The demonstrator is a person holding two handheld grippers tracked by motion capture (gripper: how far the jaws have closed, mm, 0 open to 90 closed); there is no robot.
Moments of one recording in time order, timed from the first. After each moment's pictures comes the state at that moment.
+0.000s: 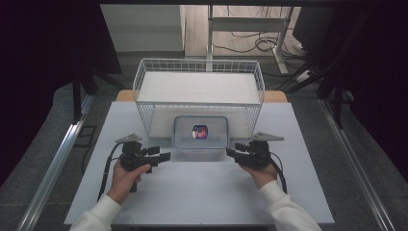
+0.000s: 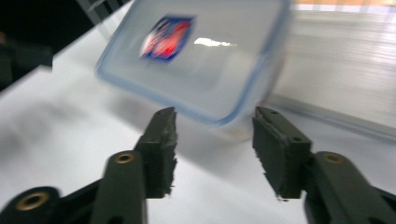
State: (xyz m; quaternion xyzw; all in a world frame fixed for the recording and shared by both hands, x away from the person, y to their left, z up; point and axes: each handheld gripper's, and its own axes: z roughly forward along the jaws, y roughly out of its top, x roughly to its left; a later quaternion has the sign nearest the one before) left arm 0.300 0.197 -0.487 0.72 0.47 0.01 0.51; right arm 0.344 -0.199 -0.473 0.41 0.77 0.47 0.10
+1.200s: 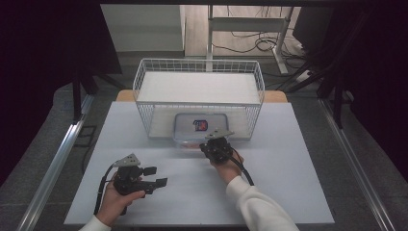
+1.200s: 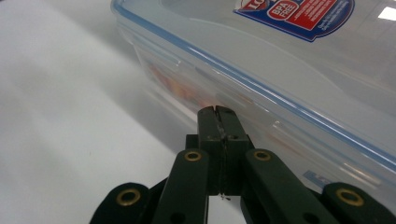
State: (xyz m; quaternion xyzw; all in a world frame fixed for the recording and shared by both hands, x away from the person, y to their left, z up) left arm 0.247 0.196 -0.496 0.77 0.42 0.01 0.48; right arm 0.368 -0.092 -0.497 0.35 0.84 0.40 0.15
